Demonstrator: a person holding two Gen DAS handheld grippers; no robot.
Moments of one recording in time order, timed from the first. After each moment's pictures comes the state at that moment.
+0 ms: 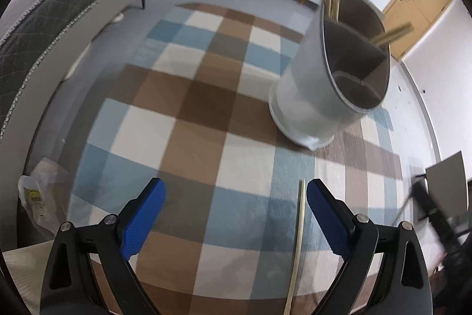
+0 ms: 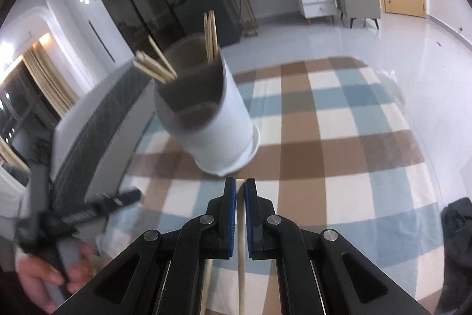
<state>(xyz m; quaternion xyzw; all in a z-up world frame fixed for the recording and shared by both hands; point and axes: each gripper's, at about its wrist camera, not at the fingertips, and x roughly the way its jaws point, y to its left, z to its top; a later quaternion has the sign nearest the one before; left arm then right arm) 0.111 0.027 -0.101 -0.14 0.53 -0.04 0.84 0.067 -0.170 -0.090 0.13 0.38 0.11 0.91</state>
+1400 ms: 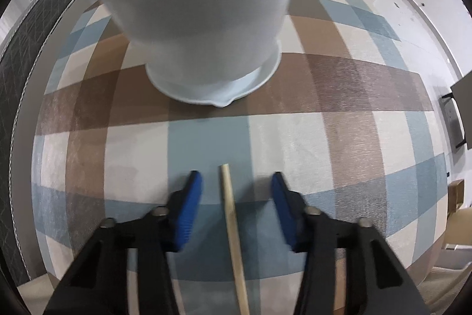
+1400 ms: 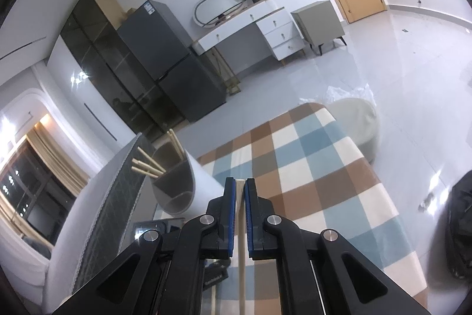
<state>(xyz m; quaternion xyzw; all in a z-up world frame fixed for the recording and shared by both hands) 0.138 -0.105 -0.150 0.04 0.59 -0.08 0.80 0.039 -0.268 -0.046 0.26 0.27 0.06 0.93</state>
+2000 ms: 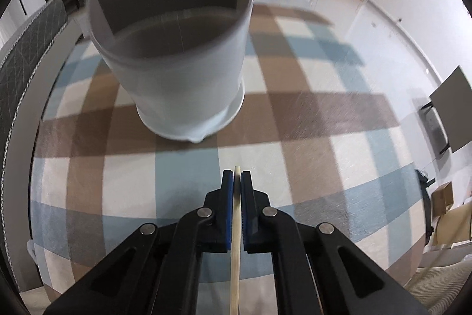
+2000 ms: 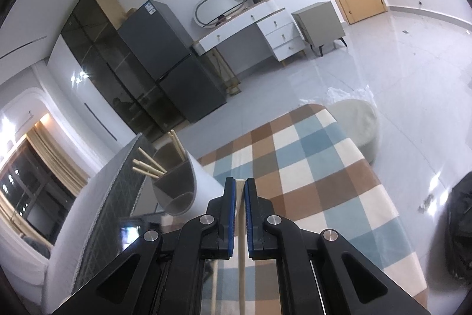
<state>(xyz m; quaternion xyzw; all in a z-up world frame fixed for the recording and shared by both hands) 0.128 -0.110 -0.111 0.02 0.51 -0.12 0.85 0.037 -0.263 -0.043 0.25 0.27 0.06 0.93</state>
